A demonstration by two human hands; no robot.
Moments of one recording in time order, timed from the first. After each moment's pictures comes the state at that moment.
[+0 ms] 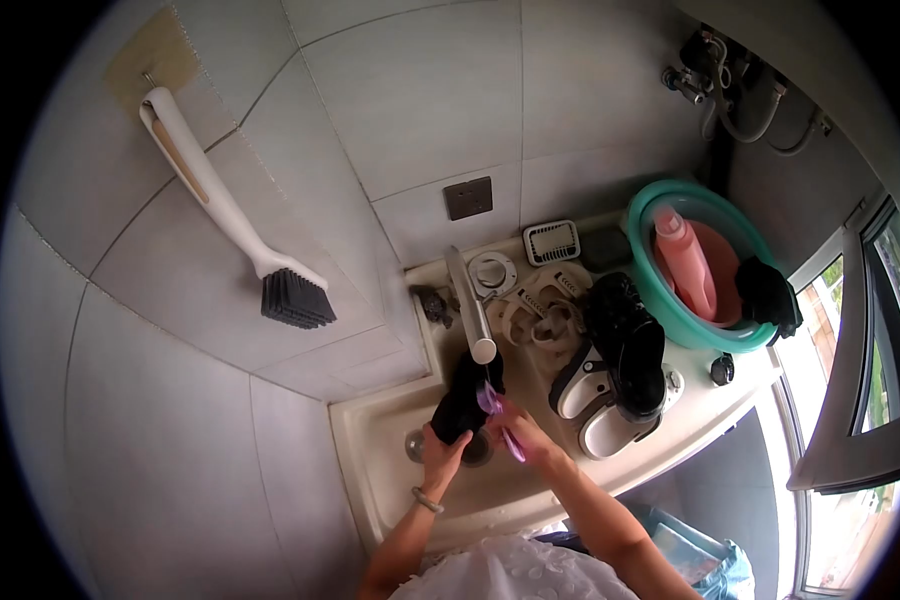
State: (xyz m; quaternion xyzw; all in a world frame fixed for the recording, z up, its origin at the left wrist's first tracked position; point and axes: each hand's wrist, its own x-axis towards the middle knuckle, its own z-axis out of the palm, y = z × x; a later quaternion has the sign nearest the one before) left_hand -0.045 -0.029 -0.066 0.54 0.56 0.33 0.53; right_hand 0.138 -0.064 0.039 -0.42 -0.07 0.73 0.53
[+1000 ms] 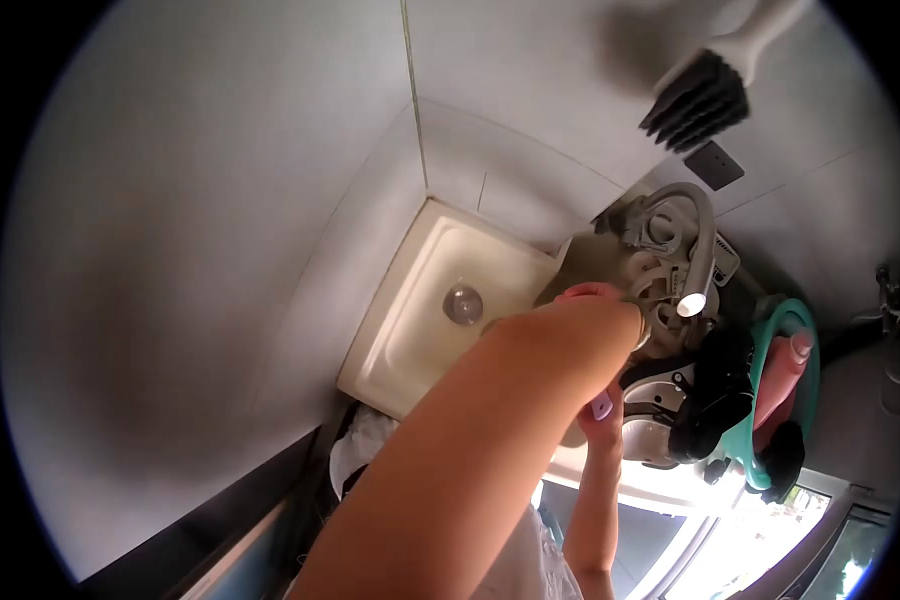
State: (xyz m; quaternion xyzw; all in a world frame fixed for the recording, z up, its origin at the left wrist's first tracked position) left_hand 0.090 0.060 0.000 0.93 0.30 -0.14 0.14; right_hand 0.175 -0.104 0.004 -0.42 -0.10 0.76 0.48
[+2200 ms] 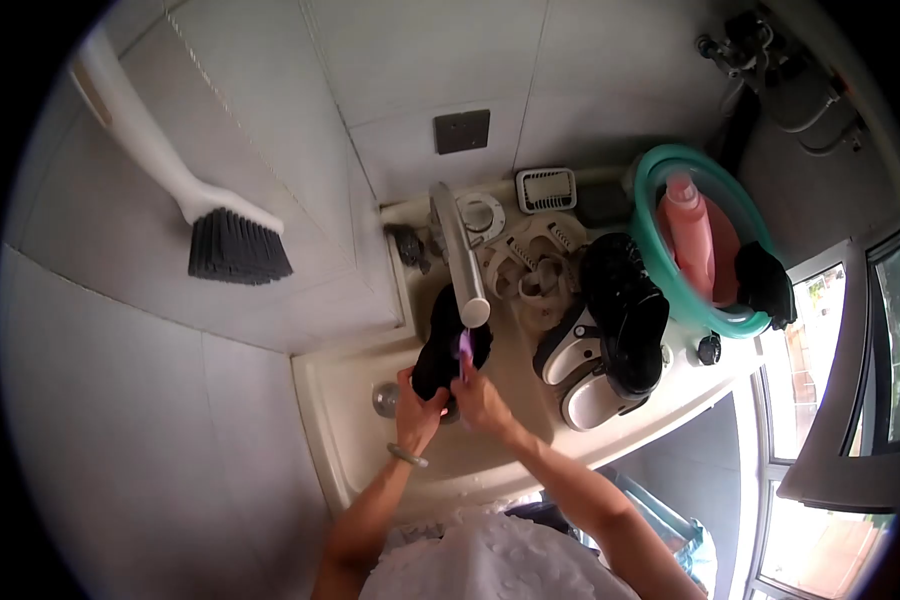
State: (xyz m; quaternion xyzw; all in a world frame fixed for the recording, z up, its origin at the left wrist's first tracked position) left_hand -0.031 -0.028 -0.030 0.57 0.53 0.33 0.54; right_hand 0.107 -0.056 0.013 -0.72 -0.38 0.47 0.34
